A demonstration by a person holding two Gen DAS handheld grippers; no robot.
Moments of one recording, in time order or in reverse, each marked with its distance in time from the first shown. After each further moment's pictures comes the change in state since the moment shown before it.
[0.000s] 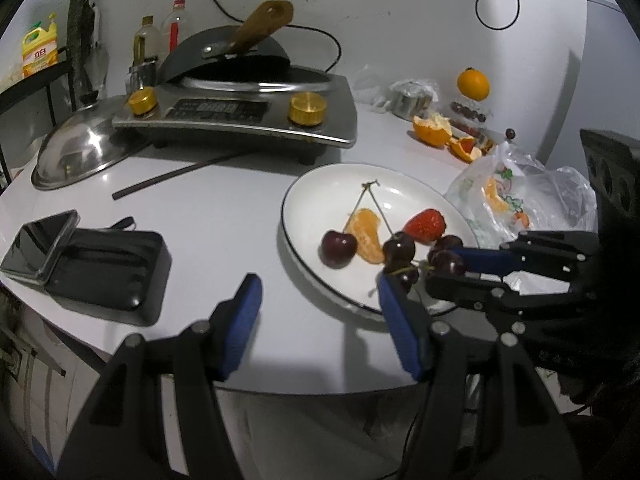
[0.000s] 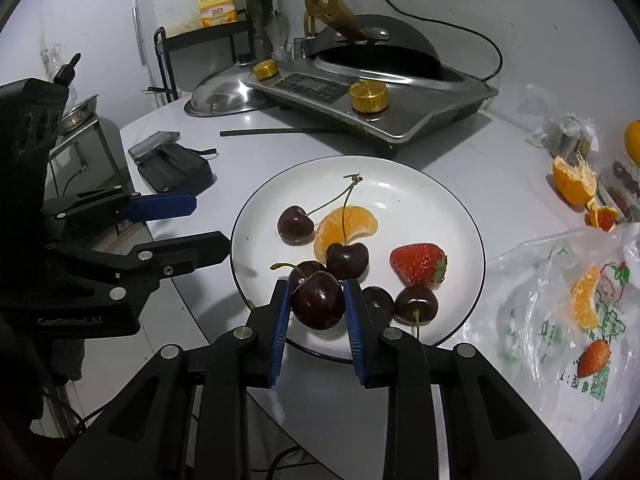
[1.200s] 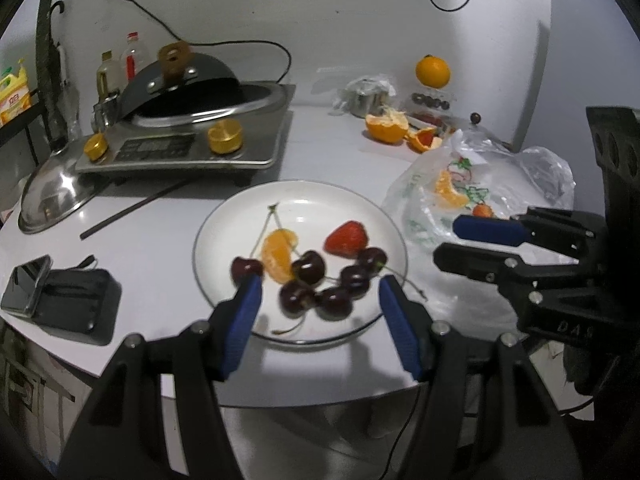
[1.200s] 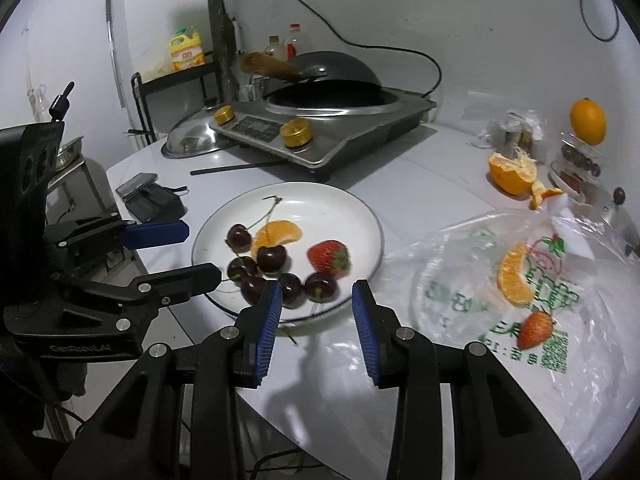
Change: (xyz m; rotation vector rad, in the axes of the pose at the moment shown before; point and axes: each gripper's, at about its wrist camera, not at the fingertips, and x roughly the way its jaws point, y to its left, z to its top) left arm -0.003 -0.079 0.014 0.116 -0.008 -0.020; right arm -0.069 -0.054 -0.027 0.099 -0.122 -0.059
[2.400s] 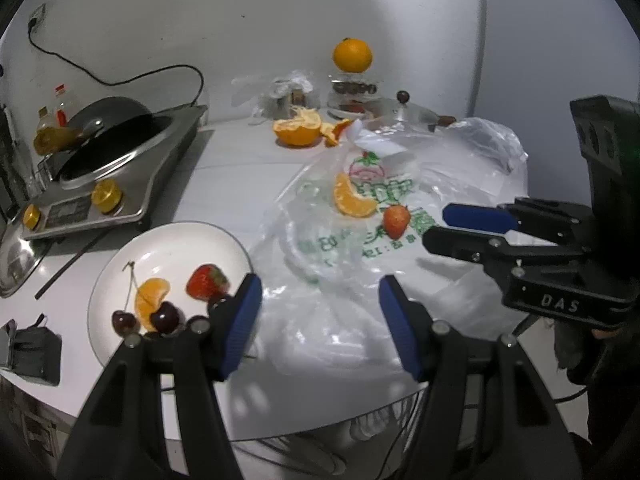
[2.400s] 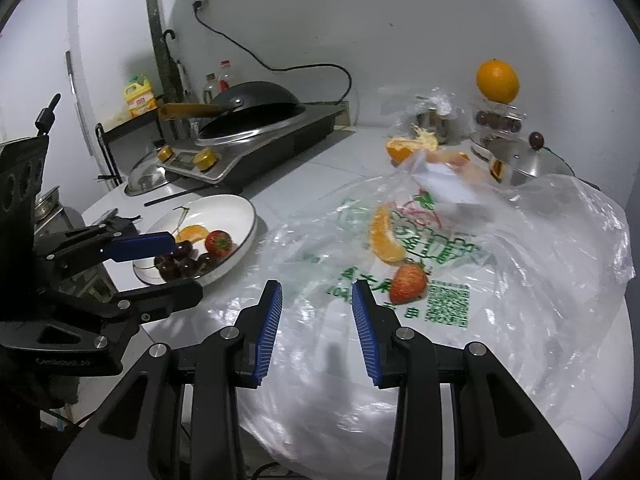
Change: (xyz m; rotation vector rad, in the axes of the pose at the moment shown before) left arm 0.024 -0.128 0.027 0.172 0.021 -0.069; right arm -0.066 -0.108 -0.046 0.160 -0.076 -0.073
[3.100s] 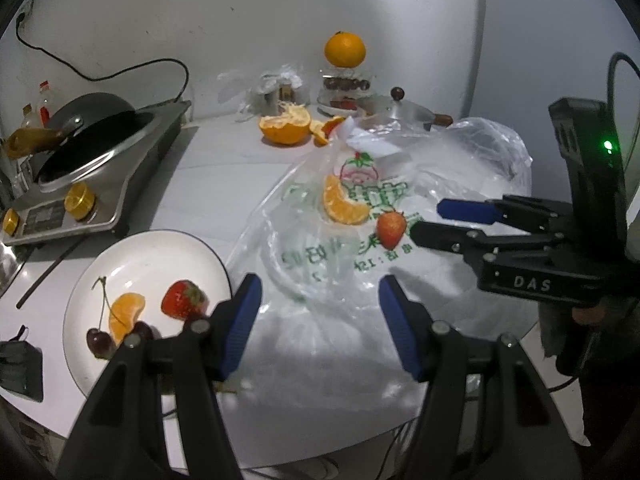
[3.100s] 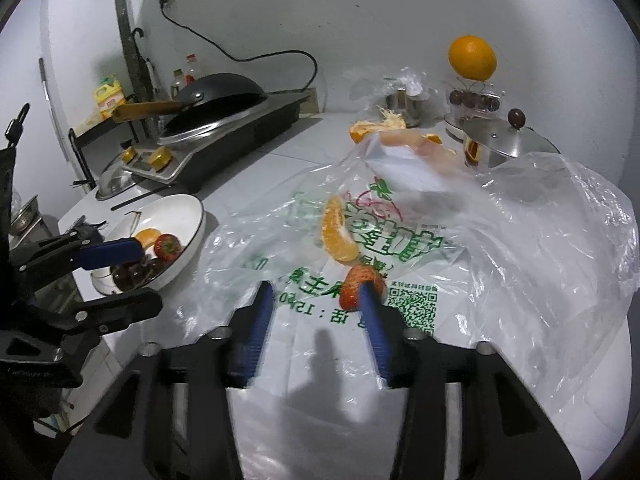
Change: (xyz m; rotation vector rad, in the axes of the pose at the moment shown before) left arm 0.028 0.003 0.011 -0.009 0.013 -0.047; right arm 0.031 -0.037 0.008 0.056 0.046 -0.061
